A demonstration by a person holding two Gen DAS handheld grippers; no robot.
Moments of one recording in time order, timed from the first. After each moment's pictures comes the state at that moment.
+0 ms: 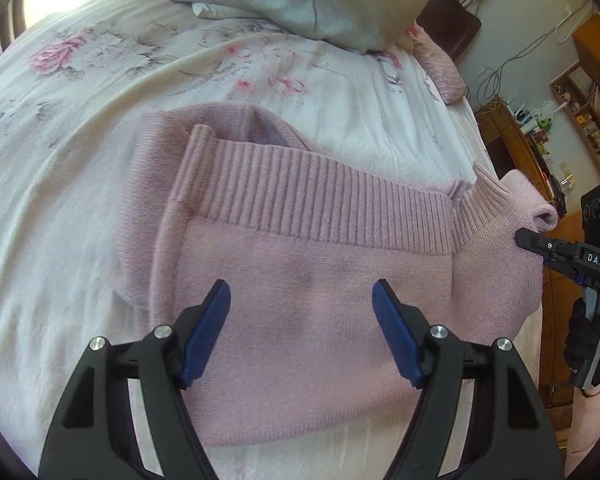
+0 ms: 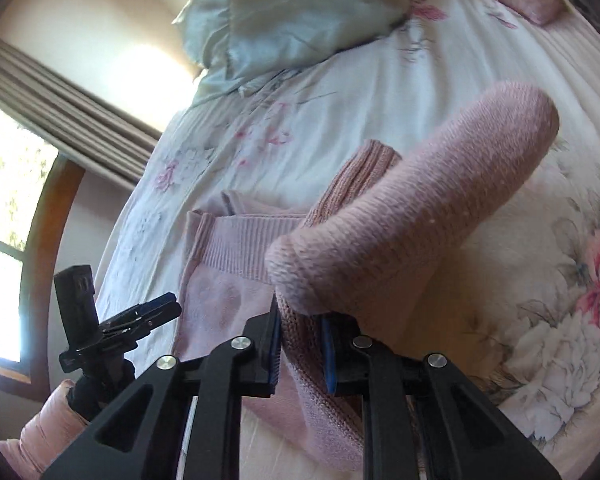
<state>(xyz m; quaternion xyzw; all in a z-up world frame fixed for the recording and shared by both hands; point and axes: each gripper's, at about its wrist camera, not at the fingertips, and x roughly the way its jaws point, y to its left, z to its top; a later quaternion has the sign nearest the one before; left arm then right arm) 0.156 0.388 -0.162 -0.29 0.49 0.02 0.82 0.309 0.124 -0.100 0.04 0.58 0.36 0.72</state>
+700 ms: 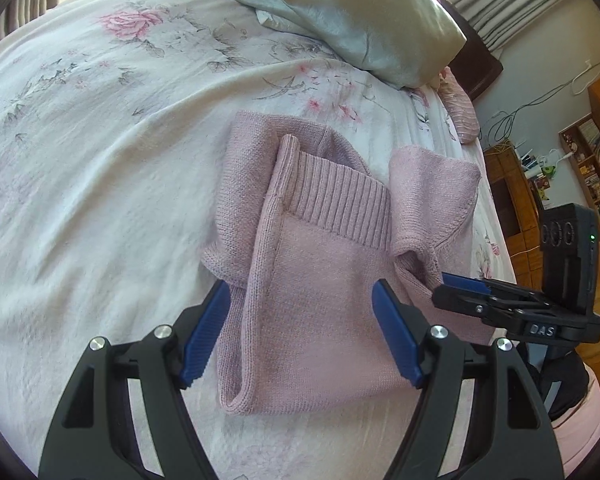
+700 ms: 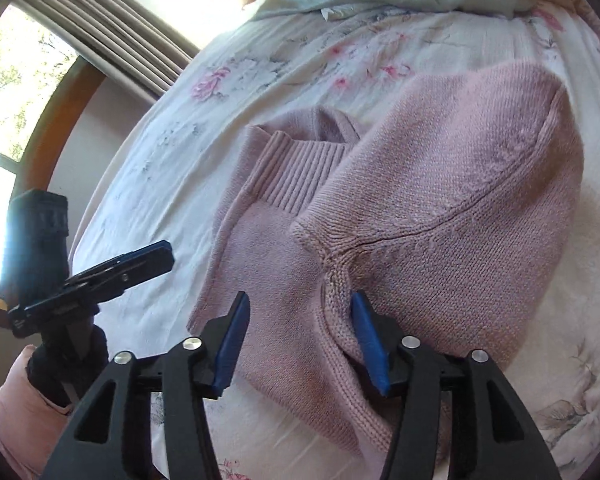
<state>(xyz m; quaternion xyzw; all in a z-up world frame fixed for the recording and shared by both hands) 0.118 0.438 -0.160 -0.35 0.47 0.04 0.81 0.248 0.243 -0.126 -0.06 0.59 0.42 0.68</state>
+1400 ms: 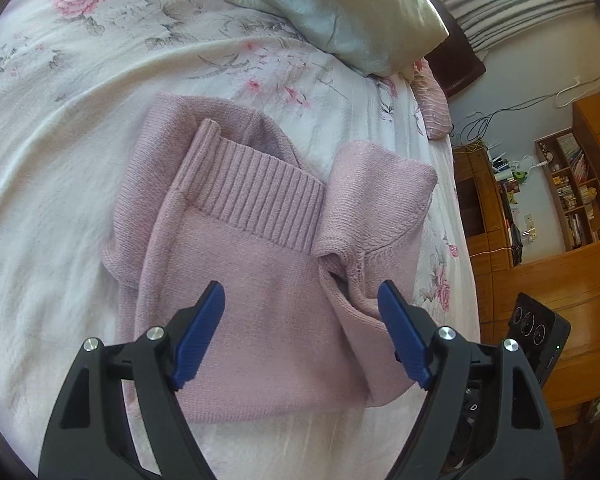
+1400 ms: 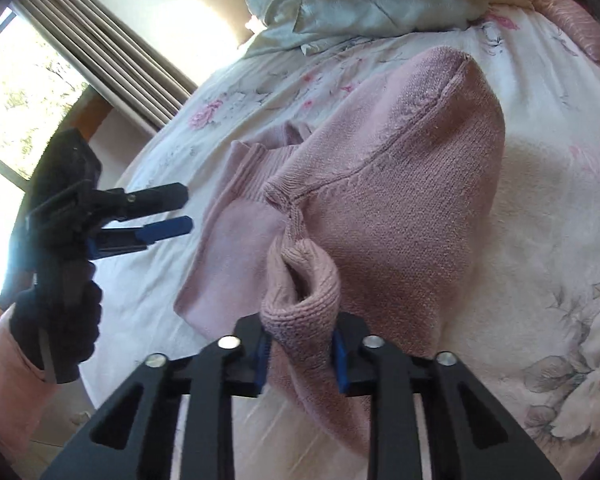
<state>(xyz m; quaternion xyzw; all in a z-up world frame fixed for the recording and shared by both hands) 0.168 0.401 -0.161 -0.43 0.48 -0.02 0.77 0.233 0.163 -0.136 -0.01 0.55 0.42 0.72</state>
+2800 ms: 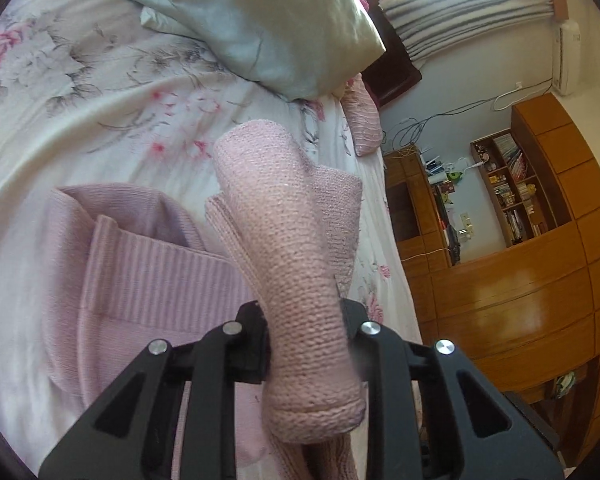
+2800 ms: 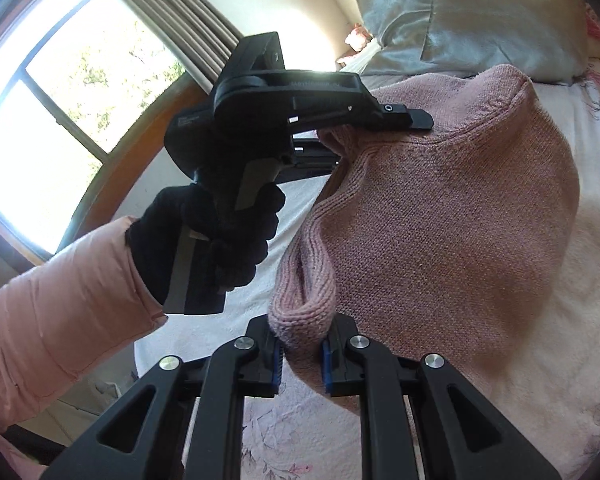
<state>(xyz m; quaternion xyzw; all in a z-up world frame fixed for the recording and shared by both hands) 0.222 0.437 -0.138 -0.43 0.42 -0.11 0.79 0.159 0.241 -0.089 -0.01 0.49 0.55 0.67</state>
